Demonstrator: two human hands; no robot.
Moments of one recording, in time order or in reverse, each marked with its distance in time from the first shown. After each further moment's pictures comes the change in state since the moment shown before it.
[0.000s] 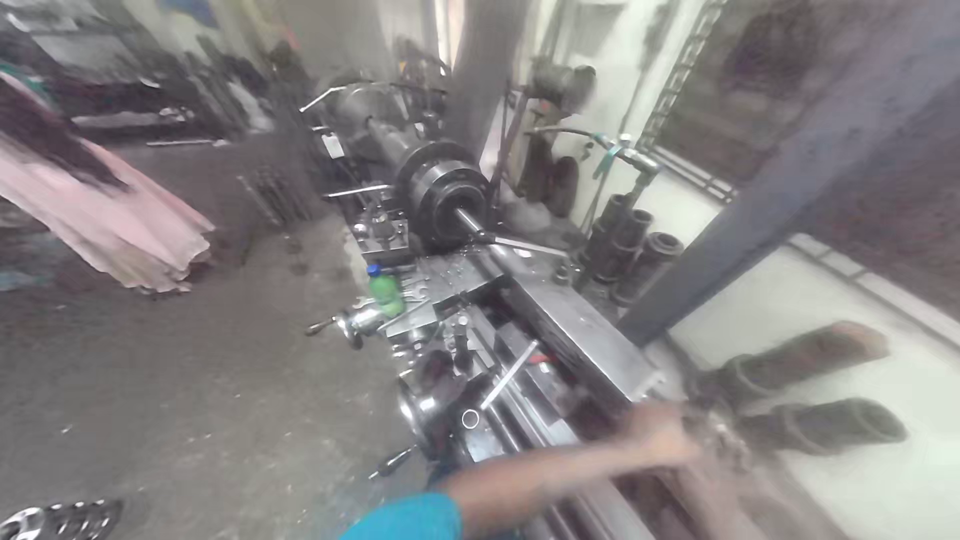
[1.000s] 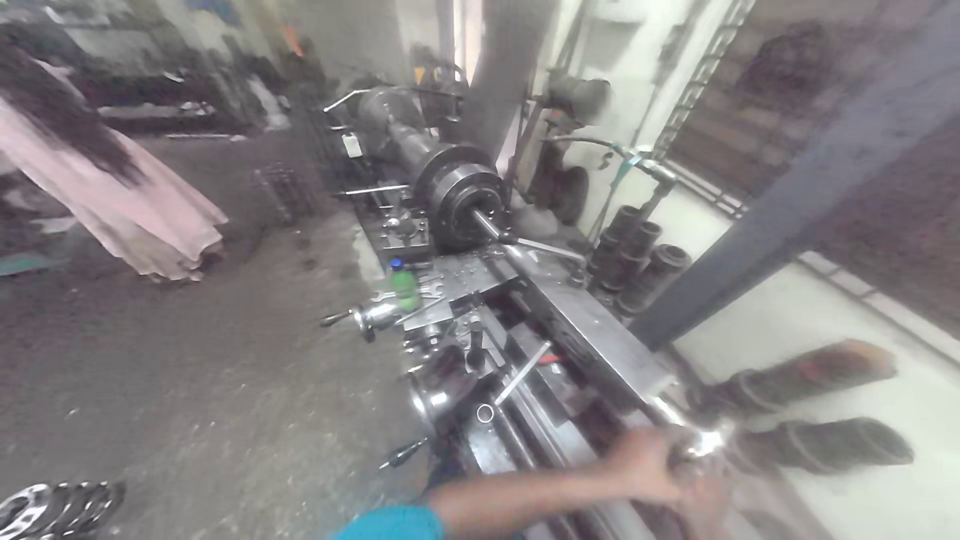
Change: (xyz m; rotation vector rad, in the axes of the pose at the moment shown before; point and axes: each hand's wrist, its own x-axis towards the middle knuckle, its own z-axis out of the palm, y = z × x) left_hand -0.046 -0.047 0.023 -0.082 0.148 0.300; right_hand -0.022 -0.014 0.030 0.193 0.121 -0.009
